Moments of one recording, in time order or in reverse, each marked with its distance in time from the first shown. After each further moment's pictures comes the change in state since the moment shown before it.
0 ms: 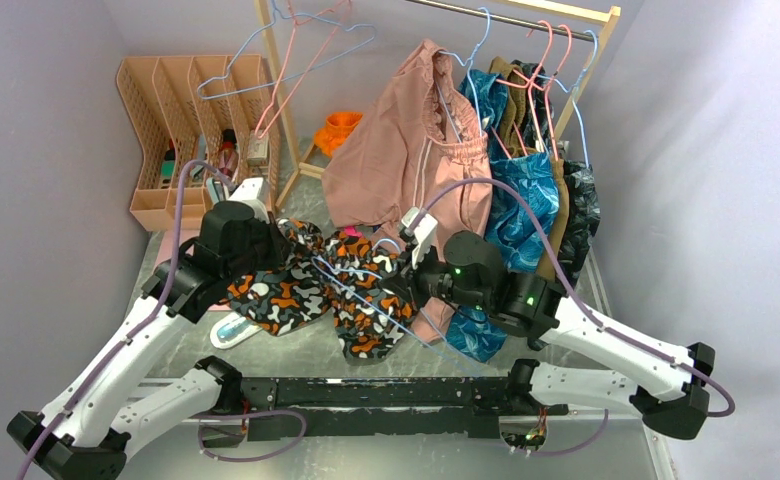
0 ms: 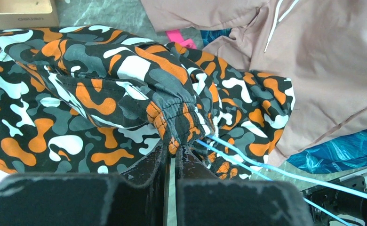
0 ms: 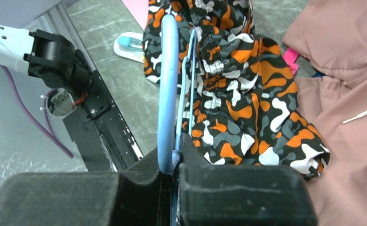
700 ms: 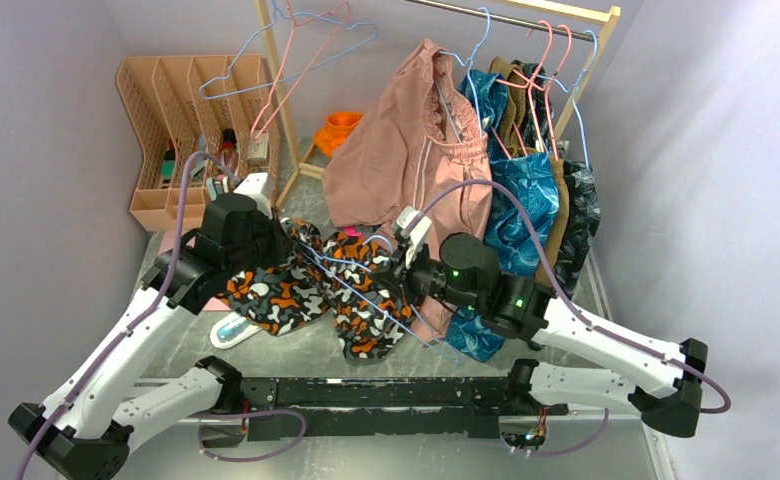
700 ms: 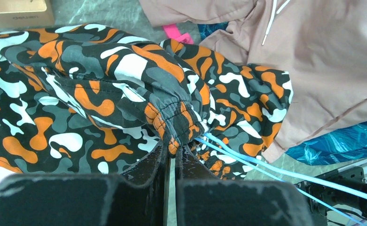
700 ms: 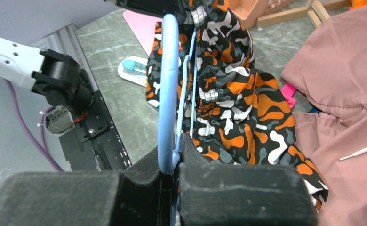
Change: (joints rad) left arm 0.000 0.044 0.053 -0.059 0.022 0.018; right arm 0.007 -0.006 -0.063 0.204 -0.019 -0.063
